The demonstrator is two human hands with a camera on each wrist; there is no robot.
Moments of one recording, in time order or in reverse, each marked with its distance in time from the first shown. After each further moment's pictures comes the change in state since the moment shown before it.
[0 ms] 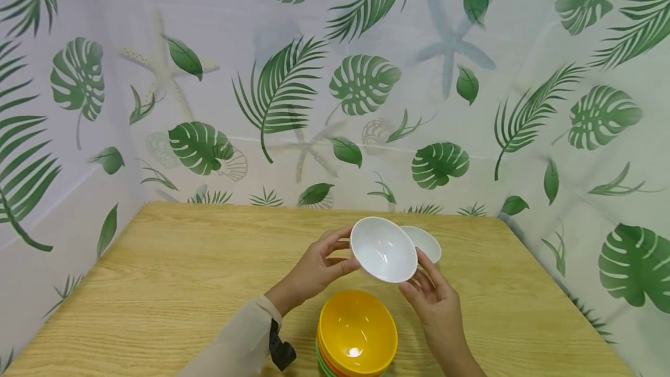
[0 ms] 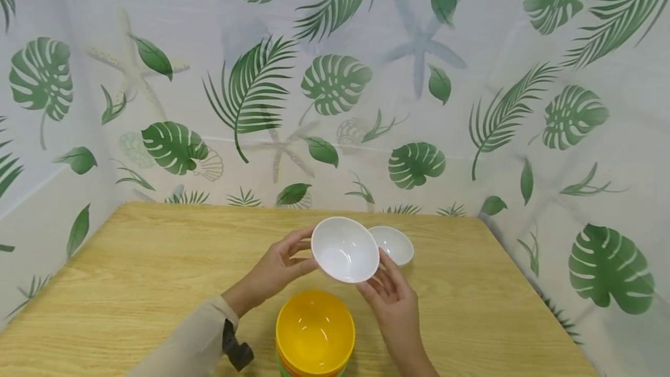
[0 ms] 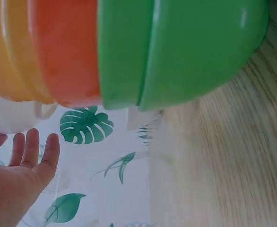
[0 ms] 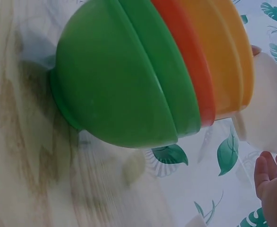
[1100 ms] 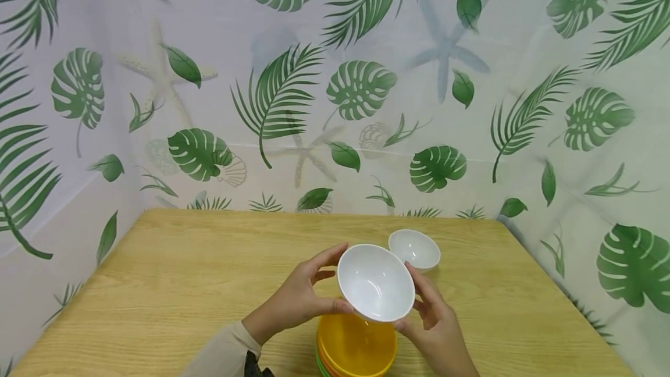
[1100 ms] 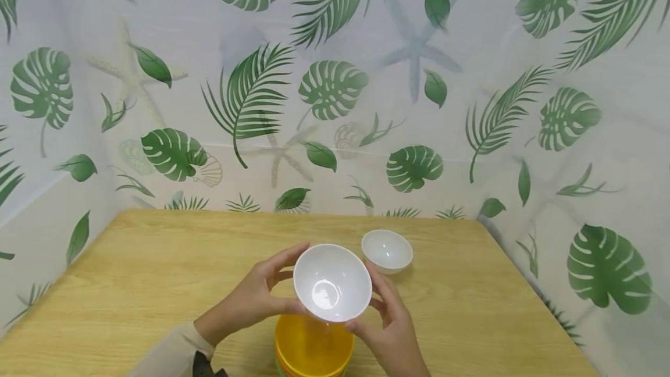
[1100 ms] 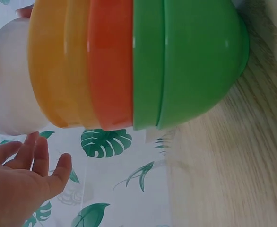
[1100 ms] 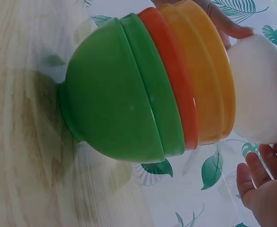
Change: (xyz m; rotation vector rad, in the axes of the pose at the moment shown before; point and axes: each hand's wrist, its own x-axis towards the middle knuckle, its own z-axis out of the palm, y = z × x) left_hand -0.038 0.028 -0.001 0.118 -0.062 0.068; right_hand -0.021 -0.019 -0.003 -0.282 -0.241 -0.152
